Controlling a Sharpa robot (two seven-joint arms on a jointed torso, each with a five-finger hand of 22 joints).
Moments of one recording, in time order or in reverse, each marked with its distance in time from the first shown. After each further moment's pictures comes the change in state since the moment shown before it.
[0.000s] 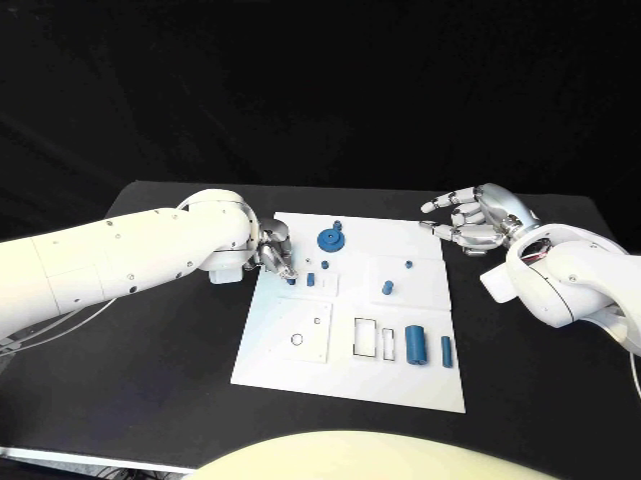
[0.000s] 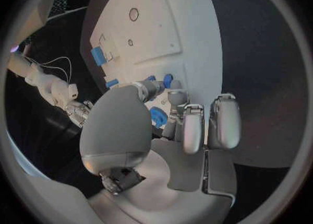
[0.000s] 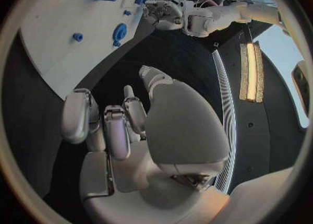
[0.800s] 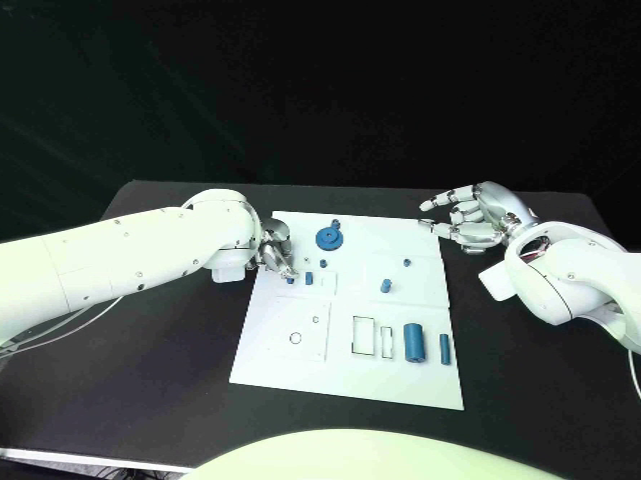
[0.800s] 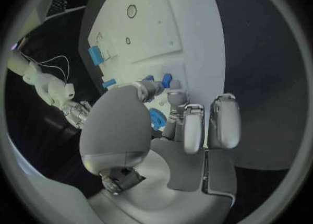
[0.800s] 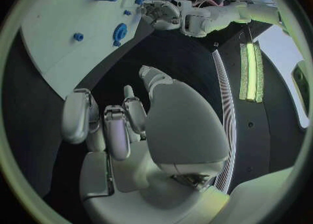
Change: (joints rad) left arm -0.002 0.034 -0.006 -0.045 0.009 0.008 -0.003; left_hand -0.005 0.000 0.003 0.003 0.007 0.008 -0.001 0.005 0.001 0.007 0.000 0.000 0.002 -0.004 -0.004 0.000 0.000 0.000 0.000 0.000 0.000 0.000; right arm 0.000 -0.003 0.000 0.002 0.000 0.000 0.000; right_hand 0.000 0.000 0.000 0.000 0.000 0.000 0.000 0.000 0.000 0.000 0.000 0.000 0.001 0.000 0.000 0.000 0.000 0.000 0.000 0.000 -0.003 0.000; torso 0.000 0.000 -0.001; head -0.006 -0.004
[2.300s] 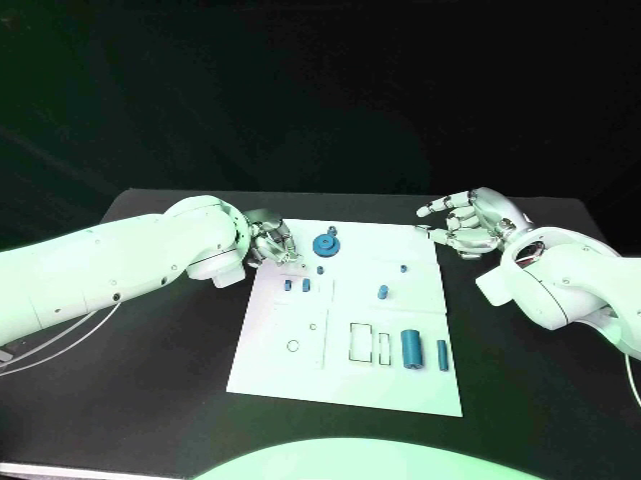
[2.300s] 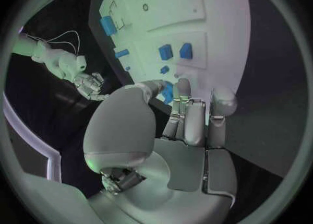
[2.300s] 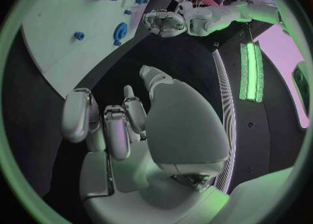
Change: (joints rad) left arm -0.014 -0.063 0.033 0.059 0.096 -0.247 0.109; left_hand -0.012 0.044 -0.165 0.000 -0.013 -0.158 0.065 -0.088 -0.022 -0.290 0.064 -0.174 -0.251 -0.016 0.053 -0.145 0.000 0.035 -0.209 0.042 -0.175 -0.262; right arm 0.000 -0.004 0.000 0.001 0.000 -0.003 0.001; right_hand -0.004 -0.004 0.003 0.003 0.000 0.000 0.000 0.000 0.000 0.000 0.000 -0.004 -0.001 0.000 0.000 -0.004 0.001 0.000 -0.004 -0.004 -0.008 0.000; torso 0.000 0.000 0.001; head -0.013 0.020
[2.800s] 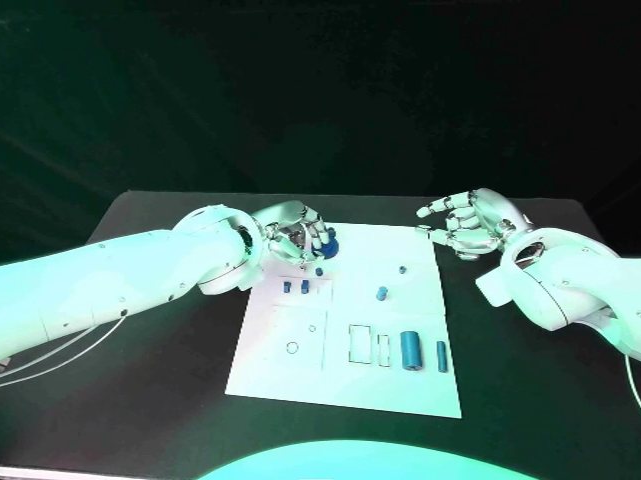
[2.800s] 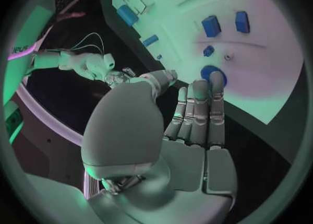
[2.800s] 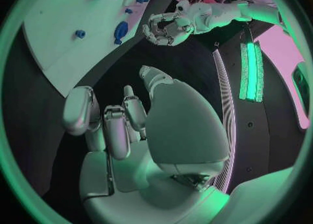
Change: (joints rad) left arm -0.019 0.022 -0.030 0.017 -0.071 -0.195 0.371; left_hand 0.178 -0.074 0.041 -0.086 -0.006 -0.131 0.043 -0.063 -0.181 -0.262 0.089 -0.222 -0.229 -0.429 0.081 -0.344 -0.501 0.059 -0.320 0.076 -0.293 -0.339; right arm 0.000 -0.006 0.000 0.000 0.000 -0.007 0.006; right_hand 0.000 0.000 0.010 -0.002 0.004 0.000 0.000 0.000 0.000 -0.030 0.000 -0.029 -0.020 0.000 0.000 -0.016 0.000 0.016 -0.027 0.002 -0.057 -0.012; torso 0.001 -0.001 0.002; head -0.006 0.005
